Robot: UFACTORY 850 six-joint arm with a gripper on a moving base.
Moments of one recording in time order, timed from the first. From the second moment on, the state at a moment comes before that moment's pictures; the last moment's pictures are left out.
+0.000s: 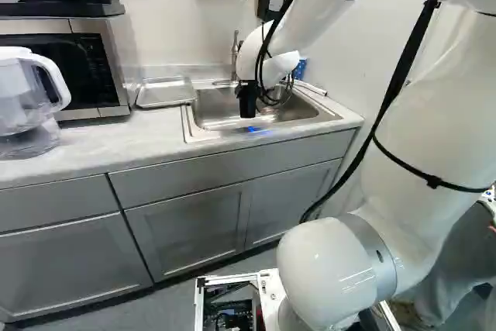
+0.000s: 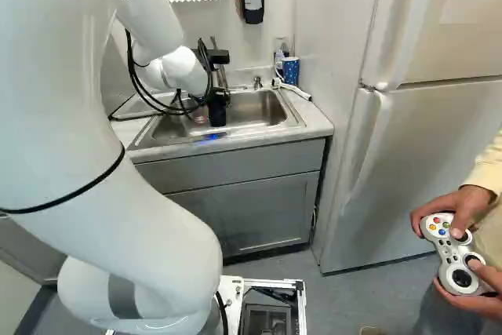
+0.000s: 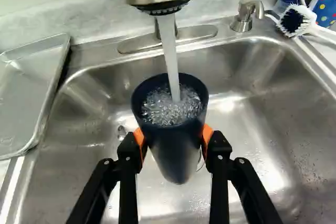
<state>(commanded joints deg) 7.3 0.2 -45.0 -0.7 5.9 6.7</state>
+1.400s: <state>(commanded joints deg) 18.8 -4.0 -49.3 -0.7 18.5 6.7</state>
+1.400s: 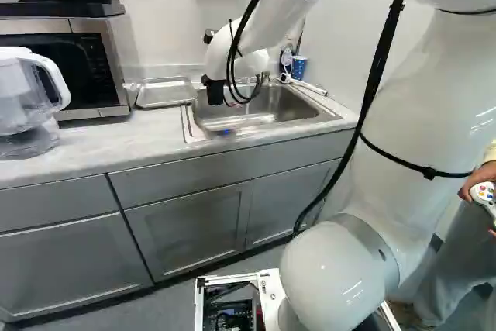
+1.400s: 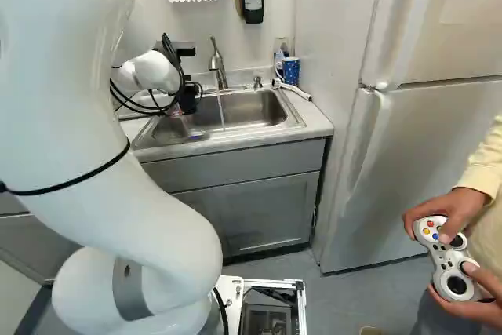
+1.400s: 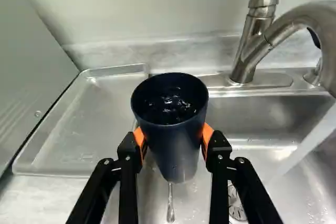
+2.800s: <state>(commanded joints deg) 18.8 0.9 -51.0 -0.7 17.6 6.7</state>
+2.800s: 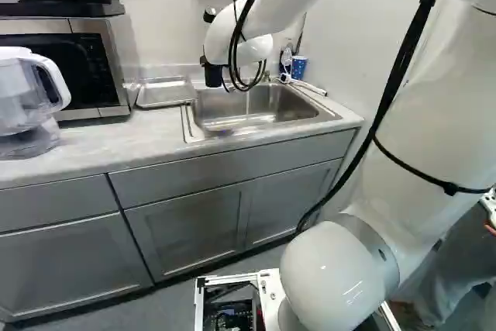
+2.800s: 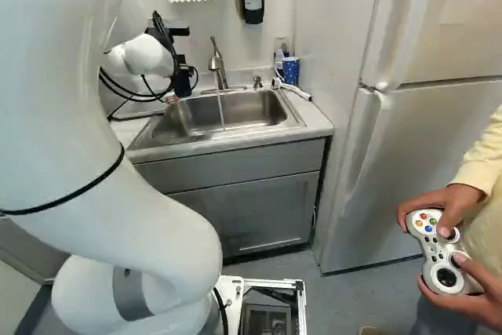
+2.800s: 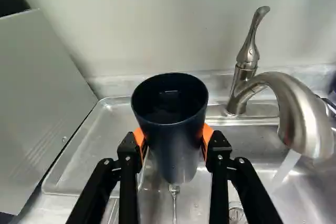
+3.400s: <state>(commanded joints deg) 18.8 3.3 -52.4 -0.7 13.4 6.7</state>
